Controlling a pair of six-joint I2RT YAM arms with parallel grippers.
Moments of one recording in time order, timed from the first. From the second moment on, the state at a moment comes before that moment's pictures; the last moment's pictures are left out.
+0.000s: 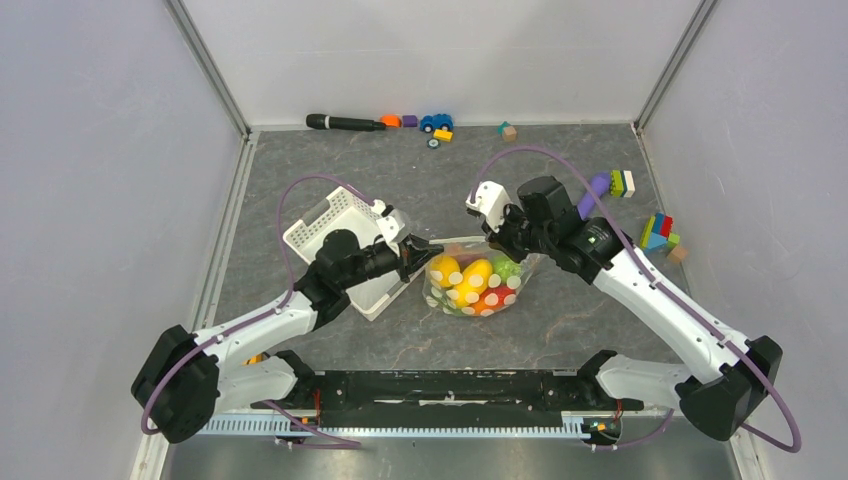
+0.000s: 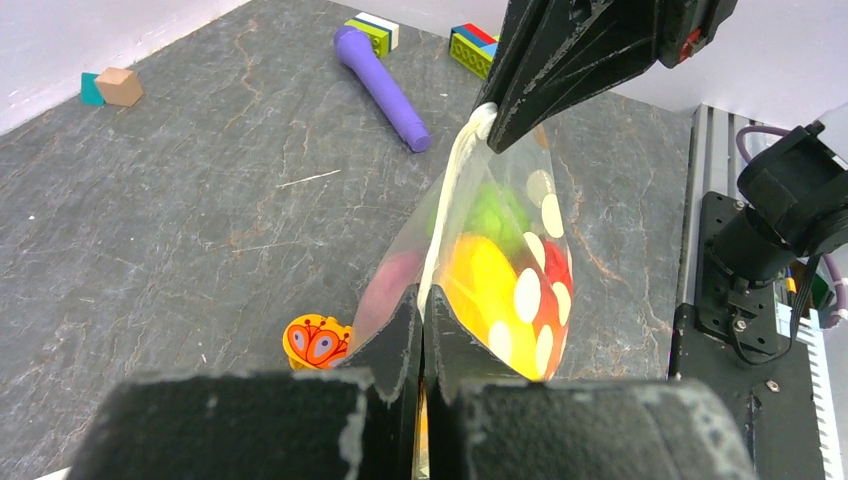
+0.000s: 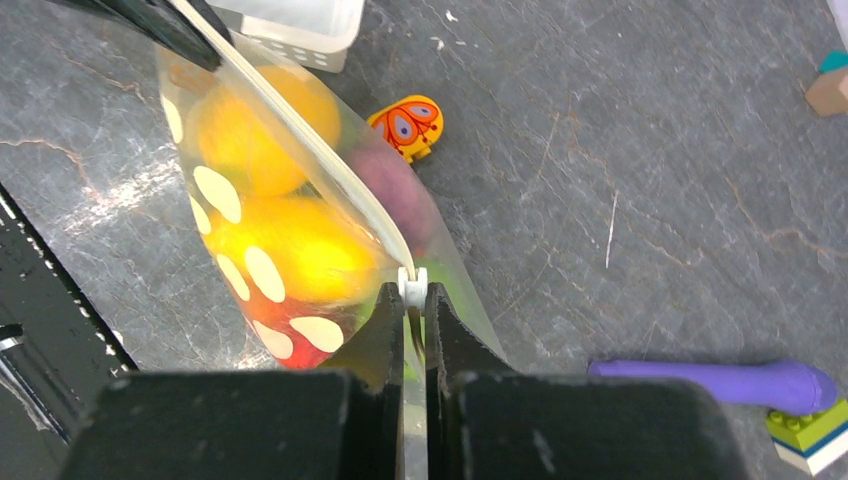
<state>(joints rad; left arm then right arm) -0.70 1.10 0.53 0.57 0.42 -0.07 0.65 1.16 1.14 -0.70 -0.14 -0.39</state>
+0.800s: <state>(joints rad) -0.70 1.10 0.52 0.56 0.39 -0.05 0.63 1.10 1.09 -0.73 0.06 -0.31</state>
